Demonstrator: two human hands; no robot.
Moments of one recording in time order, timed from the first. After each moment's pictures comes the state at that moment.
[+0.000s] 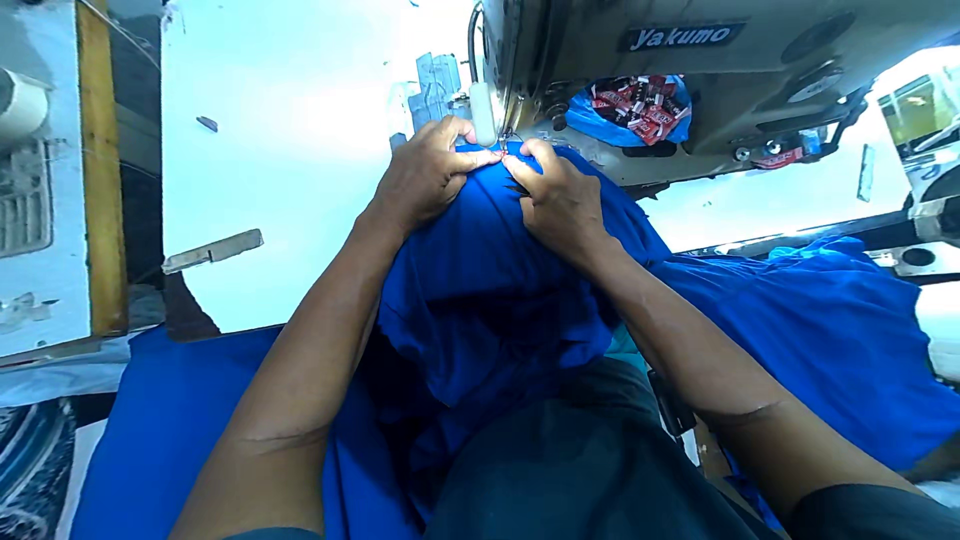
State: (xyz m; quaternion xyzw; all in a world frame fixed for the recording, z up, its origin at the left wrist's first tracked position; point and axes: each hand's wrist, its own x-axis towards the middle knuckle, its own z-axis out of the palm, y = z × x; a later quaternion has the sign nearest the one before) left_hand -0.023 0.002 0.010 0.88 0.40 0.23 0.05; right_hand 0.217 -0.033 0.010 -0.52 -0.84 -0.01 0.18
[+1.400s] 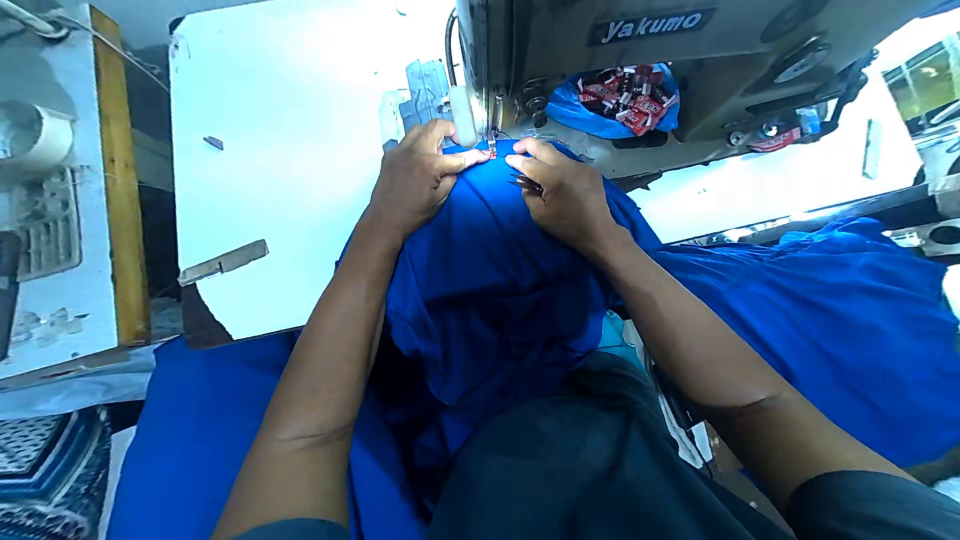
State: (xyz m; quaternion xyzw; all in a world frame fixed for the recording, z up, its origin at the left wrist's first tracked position) left_hand -0.020 0.000 0.010 0.87 0.43 0.22 0.03; right_hand 0.243 -0.024 0.007 -0.47 -0.84 0.07 0.26
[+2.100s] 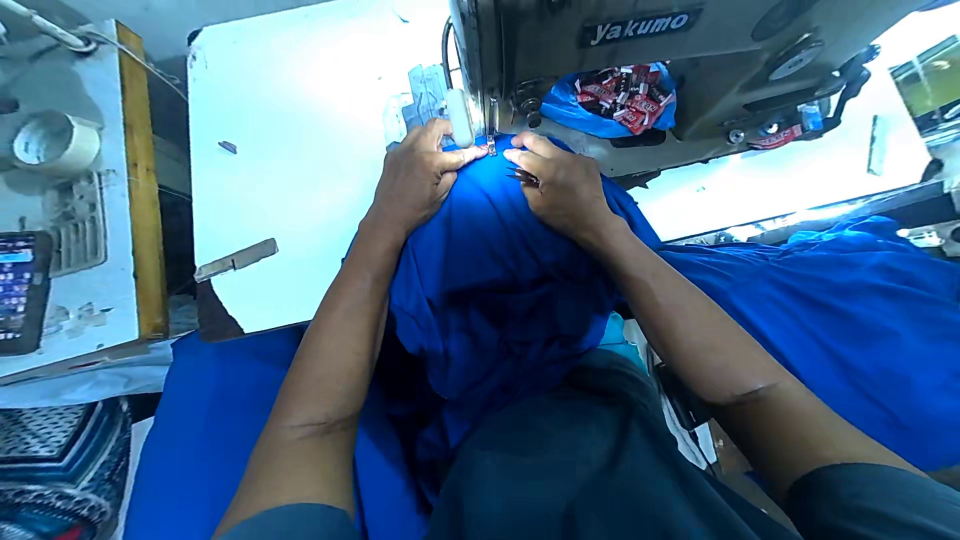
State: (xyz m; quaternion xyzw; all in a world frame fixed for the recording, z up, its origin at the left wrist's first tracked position) left_hand -0.018 0.001 0.011 0.87 0.44 0.22 0.03; right_hand 0.243 -0.015 0.005 -0.47 -0.85 0.05 0.25
